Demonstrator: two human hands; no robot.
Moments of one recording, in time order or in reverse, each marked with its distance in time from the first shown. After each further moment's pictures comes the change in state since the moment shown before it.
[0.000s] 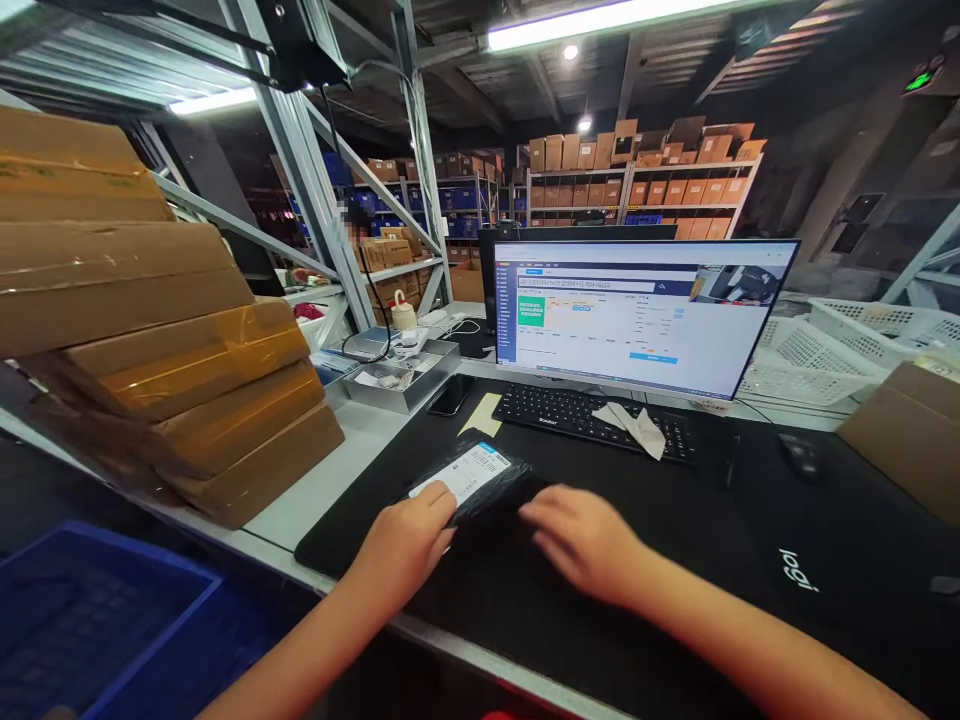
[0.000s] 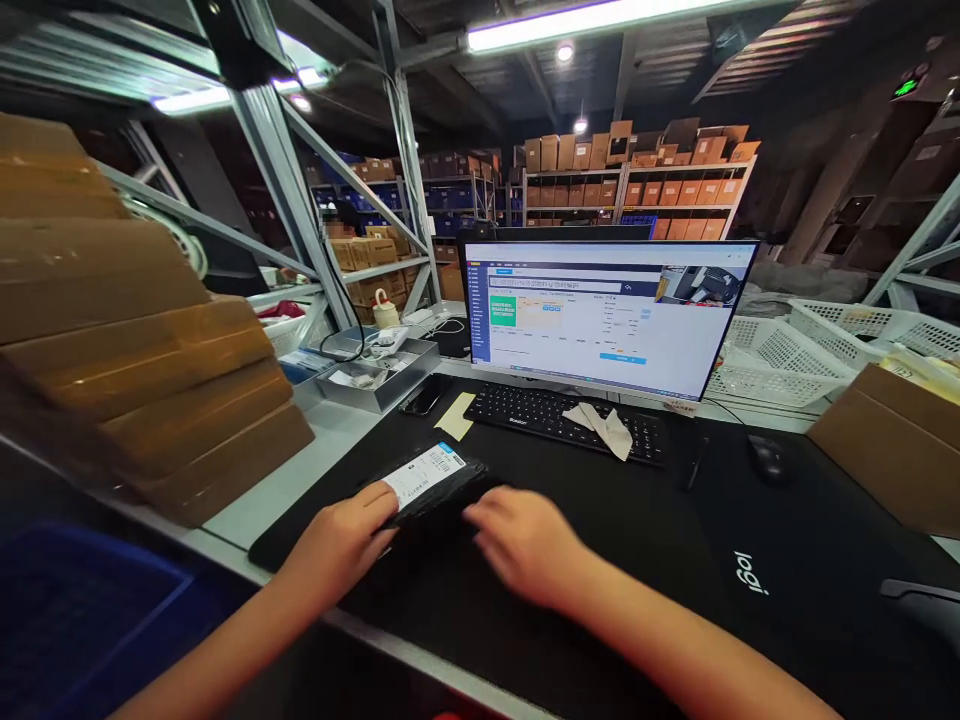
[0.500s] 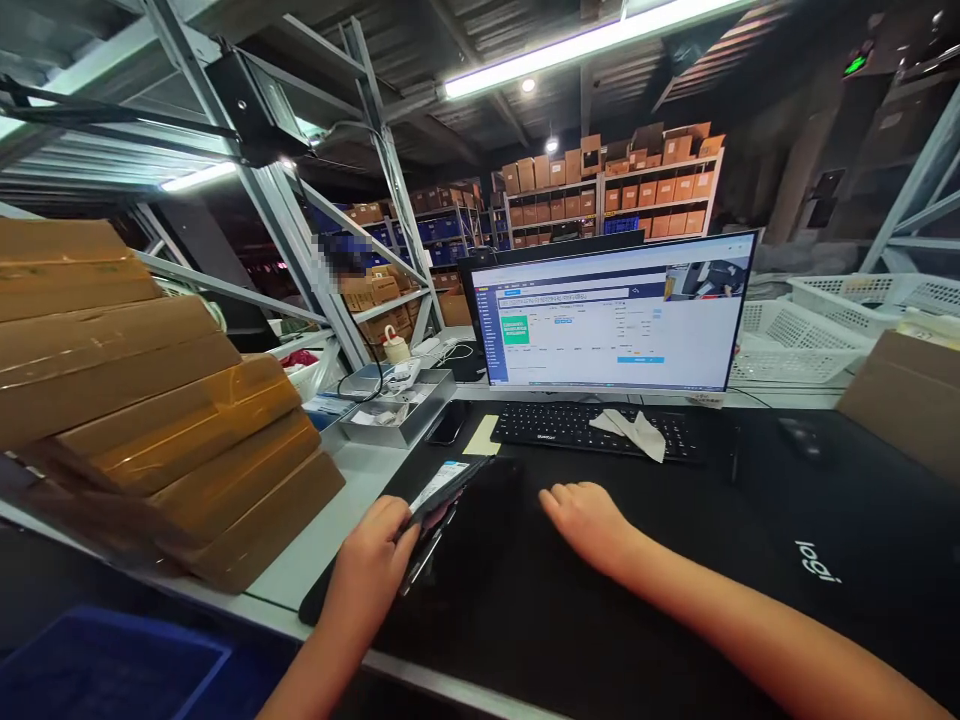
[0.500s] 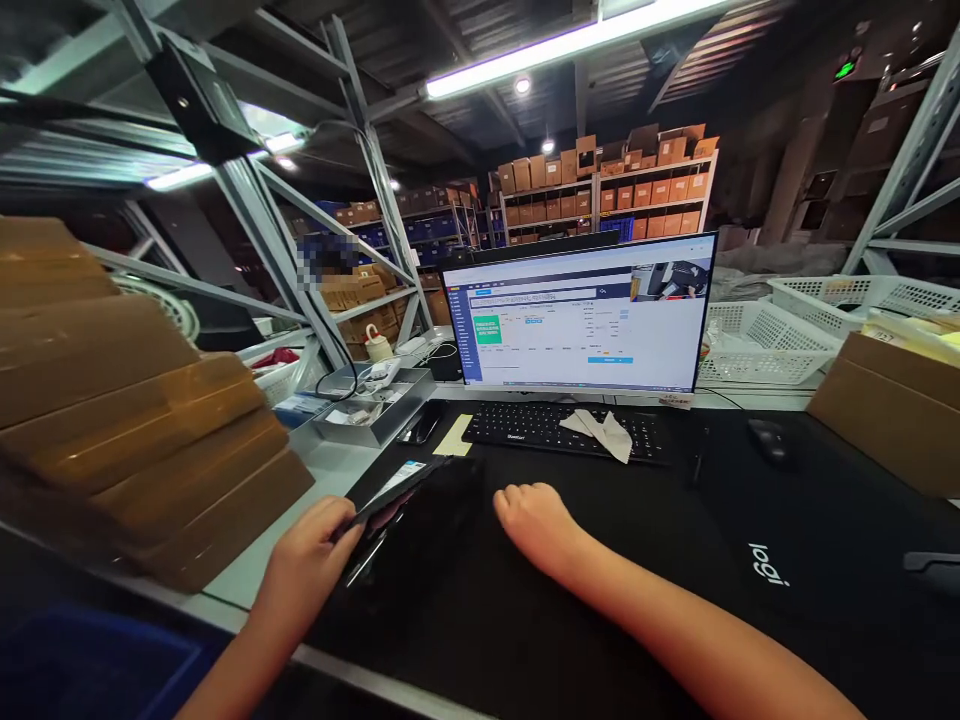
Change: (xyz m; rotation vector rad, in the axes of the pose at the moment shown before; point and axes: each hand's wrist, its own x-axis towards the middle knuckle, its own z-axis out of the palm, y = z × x) left_hand 0.007 -0.031 -0.003 -0.236 0.411 -0.162; right_hand 0.021 0.025 0.024 -0.417 -0.152 0.128
